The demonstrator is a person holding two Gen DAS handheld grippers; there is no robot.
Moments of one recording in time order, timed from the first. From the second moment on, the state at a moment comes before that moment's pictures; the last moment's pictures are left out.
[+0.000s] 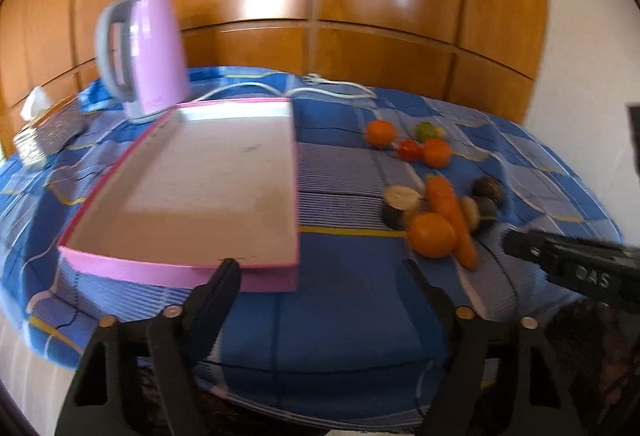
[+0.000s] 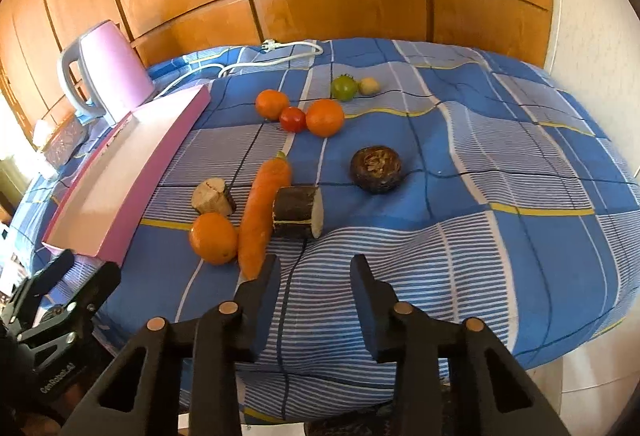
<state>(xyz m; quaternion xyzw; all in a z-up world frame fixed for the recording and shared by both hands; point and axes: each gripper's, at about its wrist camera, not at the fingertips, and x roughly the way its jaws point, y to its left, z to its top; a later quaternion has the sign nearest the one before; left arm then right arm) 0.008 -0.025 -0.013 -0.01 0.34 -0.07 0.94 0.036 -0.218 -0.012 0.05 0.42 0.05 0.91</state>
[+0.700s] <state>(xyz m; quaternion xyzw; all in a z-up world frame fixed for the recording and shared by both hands) 0.053 -0.083 -0.018 -0.01 0.38 -0.18 0.91 0.073 -0.214 -0.012 0.09 0.39 0.07 0.91</state>
